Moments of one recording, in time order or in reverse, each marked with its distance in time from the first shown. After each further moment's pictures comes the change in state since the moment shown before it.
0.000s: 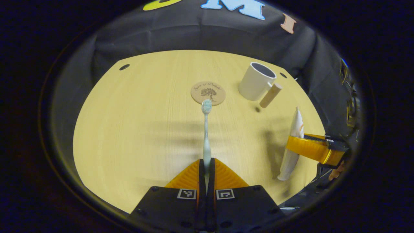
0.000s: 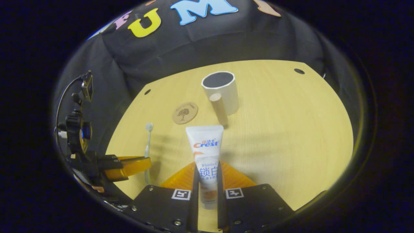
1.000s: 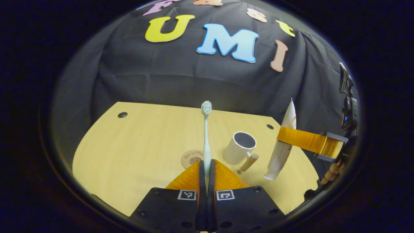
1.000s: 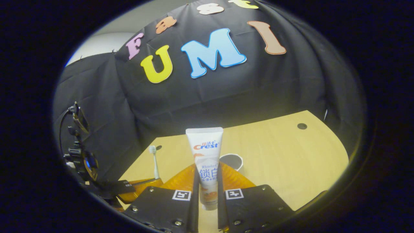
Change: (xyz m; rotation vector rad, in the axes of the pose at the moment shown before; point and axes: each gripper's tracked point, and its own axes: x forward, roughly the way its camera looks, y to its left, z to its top) left arm -0.034 -0.036 0.146 0.014 -0.477 -0.071; right arm -0.033 0.017 0.164 -0.043 -0.490 0.025
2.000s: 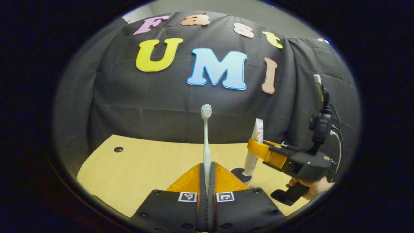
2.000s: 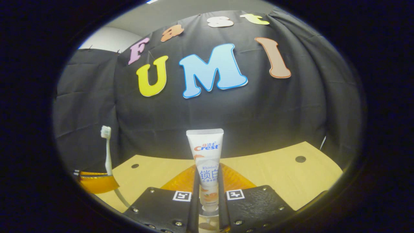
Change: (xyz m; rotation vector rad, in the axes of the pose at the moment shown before) left arm 0.016 -0.022 0.084 0.081 -0.265 -0.037; right arm 0.099 -0.042 0.040 -0.132 -0.198 -0.091
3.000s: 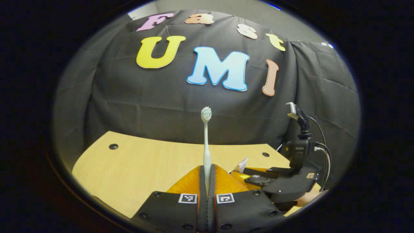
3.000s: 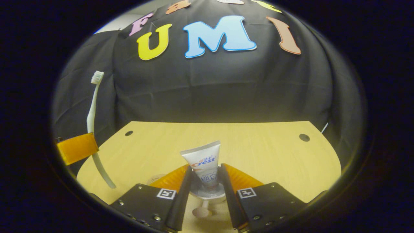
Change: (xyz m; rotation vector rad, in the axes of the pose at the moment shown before) left arm 0.012 -0.004 -0.007 -0.061 0.010 -0.031; right arm -0.008 0.003 -0.074 -0.065 0.284 0.002
